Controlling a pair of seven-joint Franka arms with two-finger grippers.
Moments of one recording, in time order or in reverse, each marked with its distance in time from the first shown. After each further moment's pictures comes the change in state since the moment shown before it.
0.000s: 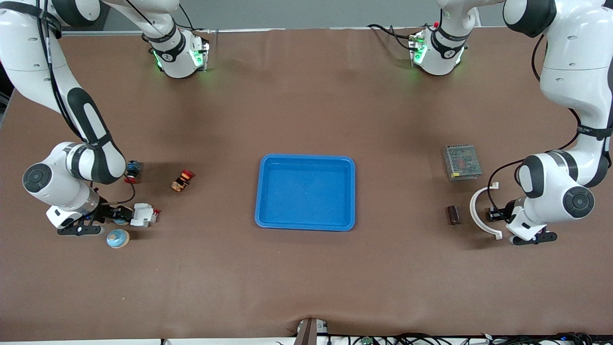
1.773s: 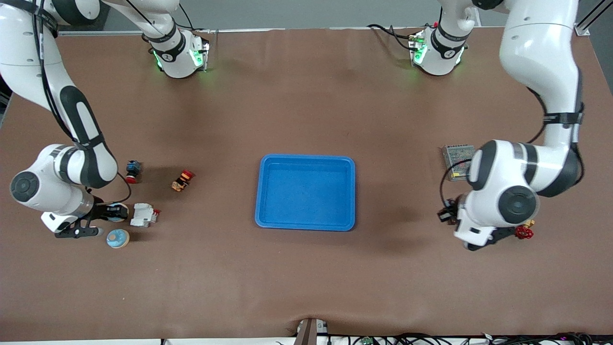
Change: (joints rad) left arm -0.349 -0.090 -0.034 0.246 -0.002 -0.460 -0.664; right arm 0.000 -0.016 0.002 0.120 0.001 -0.267 -0.039
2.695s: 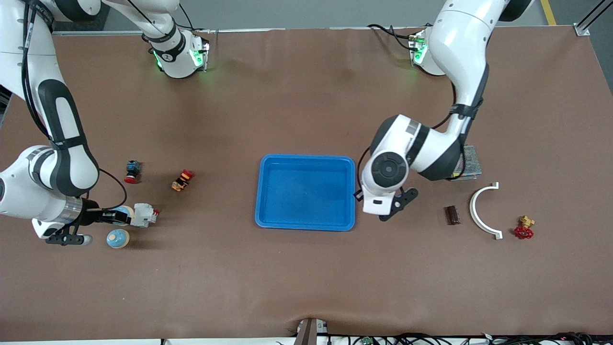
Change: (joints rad) left arm -0.304 0.045 -0.010 0.000 -0.082 0.064 -0.513; right arm 0.021 -0.013 0.017 0.085 0.263 -0.135 -0.002
